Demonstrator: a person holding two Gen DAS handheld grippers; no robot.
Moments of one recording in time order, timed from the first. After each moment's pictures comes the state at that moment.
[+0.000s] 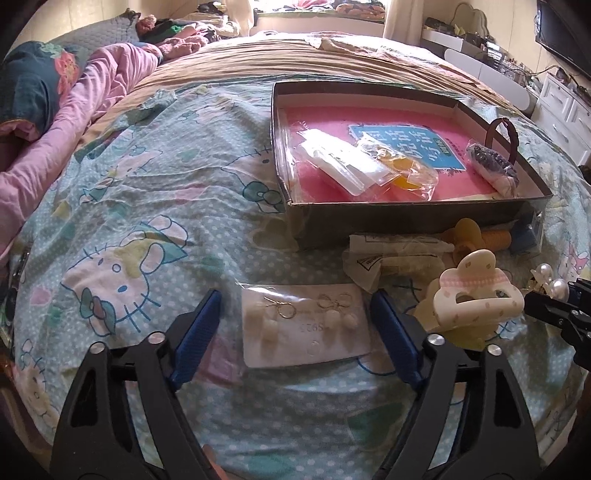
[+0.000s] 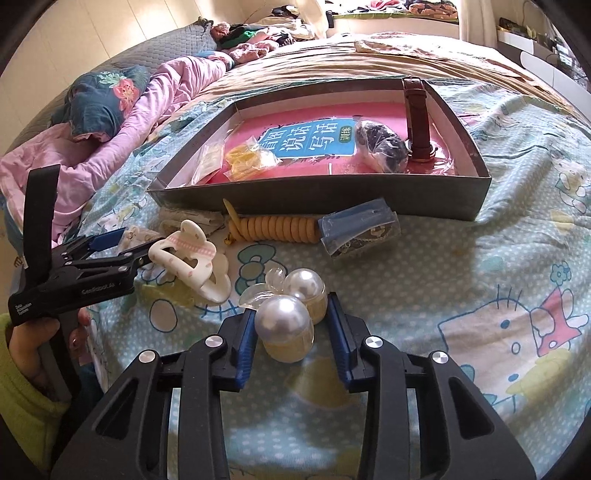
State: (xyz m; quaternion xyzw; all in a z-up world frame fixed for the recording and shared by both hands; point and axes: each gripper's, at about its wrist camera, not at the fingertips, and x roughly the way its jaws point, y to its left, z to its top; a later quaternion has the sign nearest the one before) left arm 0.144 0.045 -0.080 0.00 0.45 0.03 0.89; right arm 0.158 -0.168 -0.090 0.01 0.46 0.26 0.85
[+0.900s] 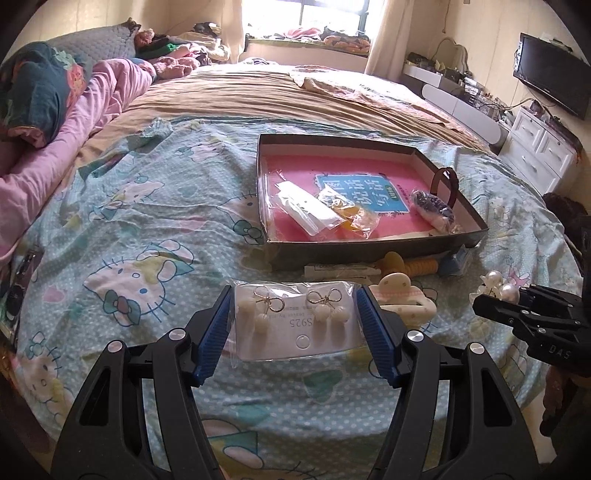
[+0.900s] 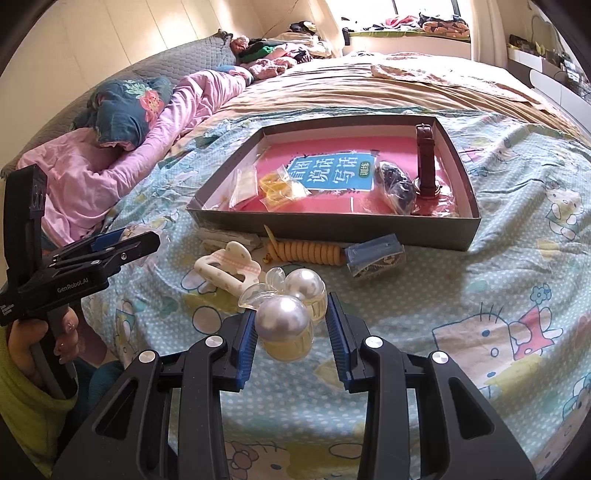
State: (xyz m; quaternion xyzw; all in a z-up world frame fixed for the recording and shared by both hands) left arm 0.104 0.045 -0.024 -0.05 0.40 -0.02 0.92; right arm 0.142 -0.171 -0.052 0.01 0.43 0.29 0.86
